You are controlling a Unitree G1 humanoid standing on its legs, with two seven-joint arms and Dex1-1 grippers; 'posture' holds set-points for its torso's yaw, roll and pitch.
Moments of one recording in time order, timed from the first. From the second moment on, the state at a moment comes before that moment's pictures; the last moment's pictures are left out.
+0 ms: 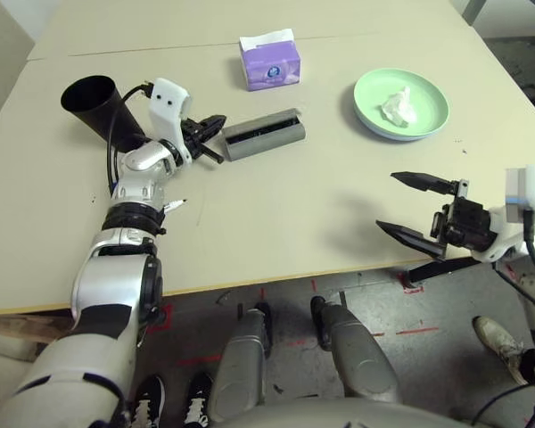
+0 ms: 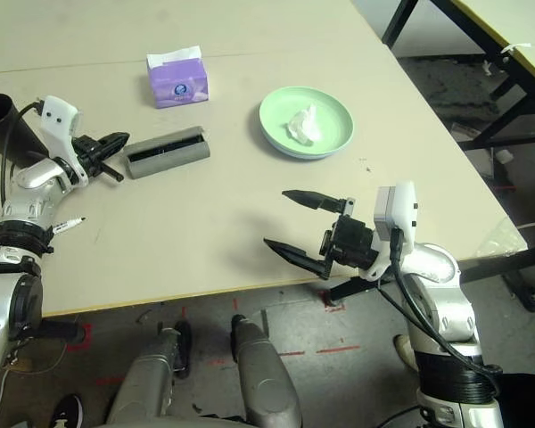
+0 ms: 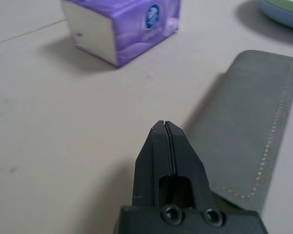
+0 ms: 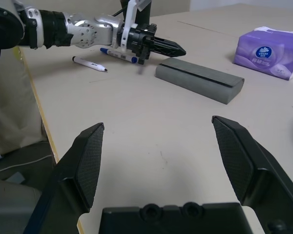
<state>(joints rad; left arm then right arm) -0.91 0.50 0.10 0.93 -0.12 -0.14 -0.79 -0.15 -0.61 -0.17 -0.19 0.56 0.05 1.14</state>
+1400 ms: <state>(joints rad) -0.53 0.95 0.13 0.19 -0.33 0.45 -1.23 -0.18 -0.59 -0.08 -0.11 0.53 -0.01 1.19</state>
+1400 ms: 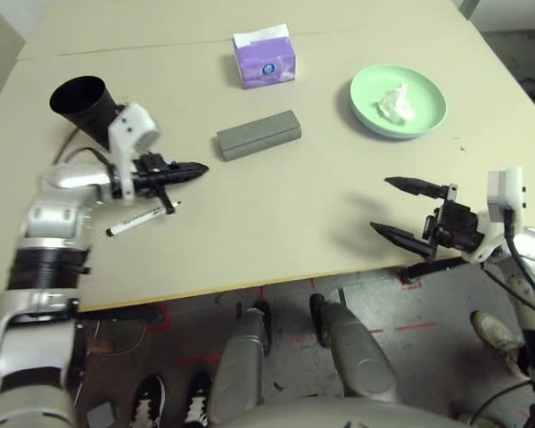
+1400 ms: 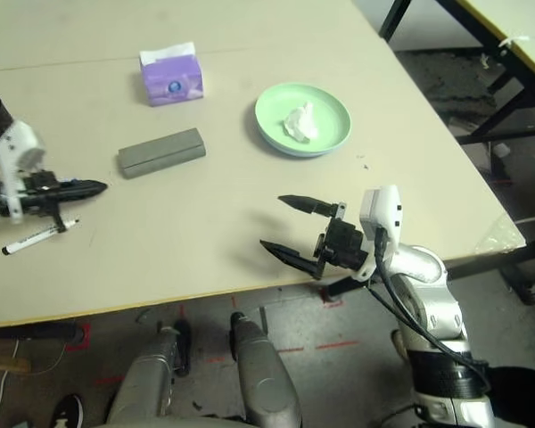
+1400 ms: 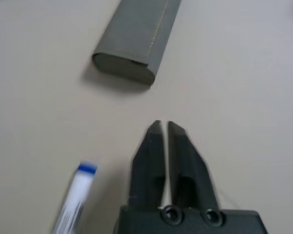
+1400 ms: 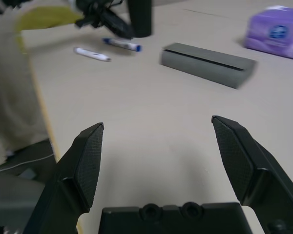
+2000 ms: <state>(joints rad) -0.61 1.51 -0.02 0.00 -0.35 0.62 -1.60 -0.32 -0.50 0.12 -0.11 0.51 -0.04 1.31</state>
